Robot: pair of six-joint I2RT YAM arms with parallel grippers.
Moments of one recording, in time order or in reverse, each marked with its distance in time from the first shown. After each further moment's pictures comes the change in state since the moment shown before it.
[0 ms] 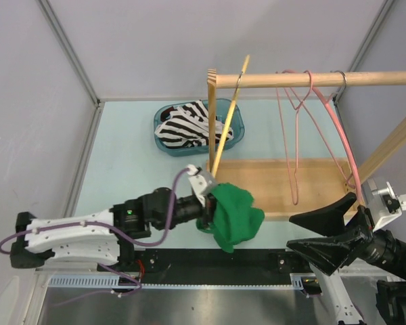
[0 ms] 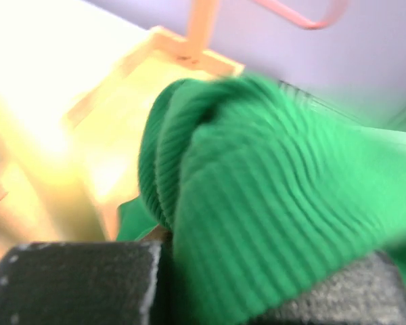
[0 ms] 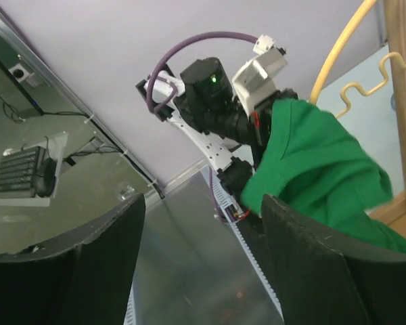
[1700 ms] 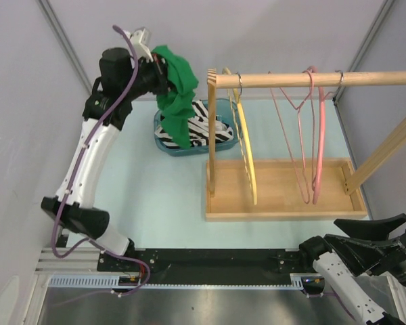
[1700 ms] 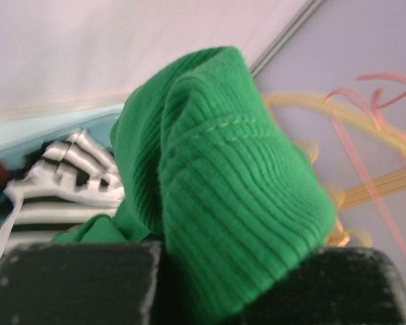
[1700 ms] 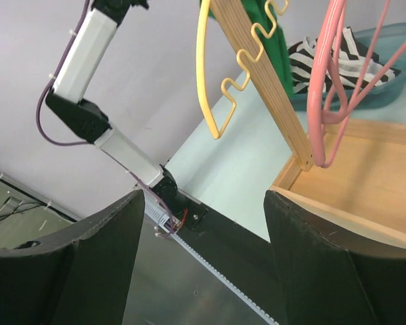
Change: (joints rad) left arm 1.101 0.537 0.962 -0.523 0.520 -0.177; right arm 0.397 -0.064 0.180 -0.490 0.785 -0.224
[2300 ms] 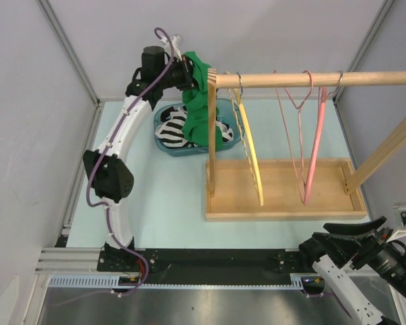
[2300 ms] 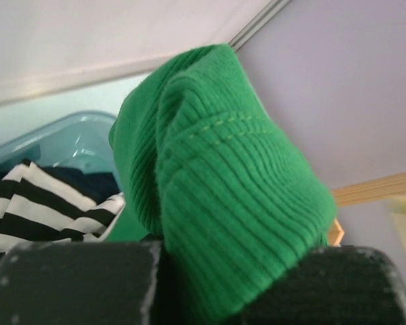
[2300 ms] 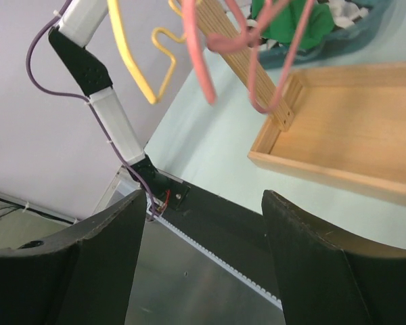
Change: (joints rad) left arm 0.000 0.470 0.266 0.163 0.196 -0.072; right arm 0.018 -0.100 -0.206 -0.027 0.062 0.032
